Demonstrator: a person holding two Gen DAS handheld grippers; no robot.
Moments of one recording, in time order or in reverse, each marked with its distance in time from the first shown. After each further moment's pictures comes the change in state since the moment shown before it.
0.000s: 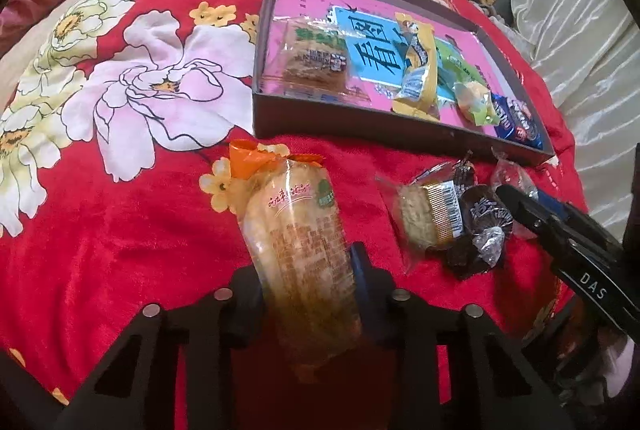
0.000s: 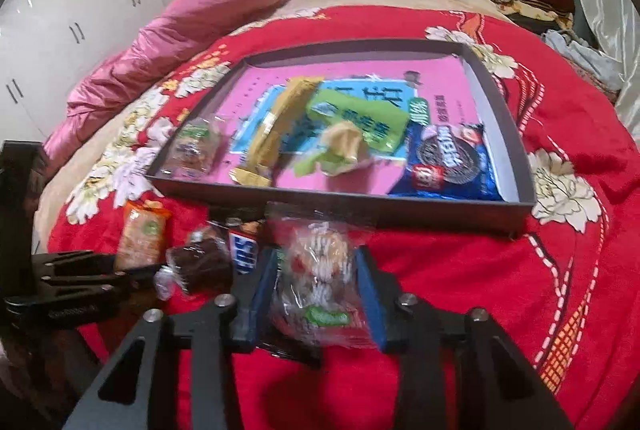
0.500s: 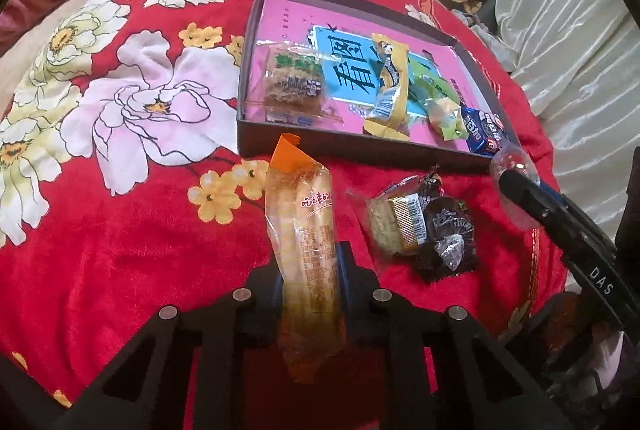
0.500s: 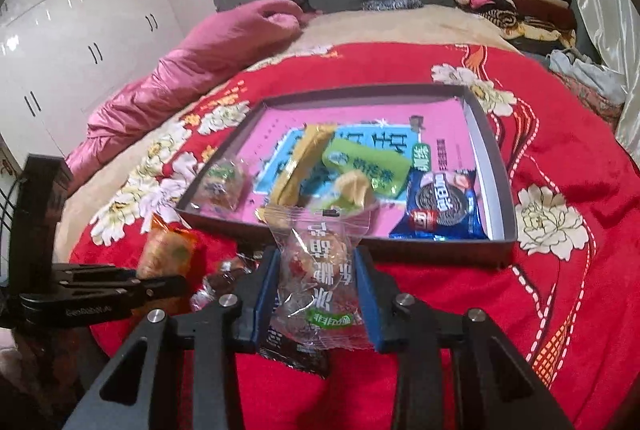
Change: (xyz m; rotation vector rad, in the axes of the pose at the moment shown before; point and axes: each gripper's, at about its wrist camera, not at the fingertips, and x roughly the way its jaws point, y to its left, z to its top) left arm -0.019 -0.009 0.006 0.008 -0.025 -0.055; right arm -0.033 0.006 0.009 -0.025 -0.138 0.050
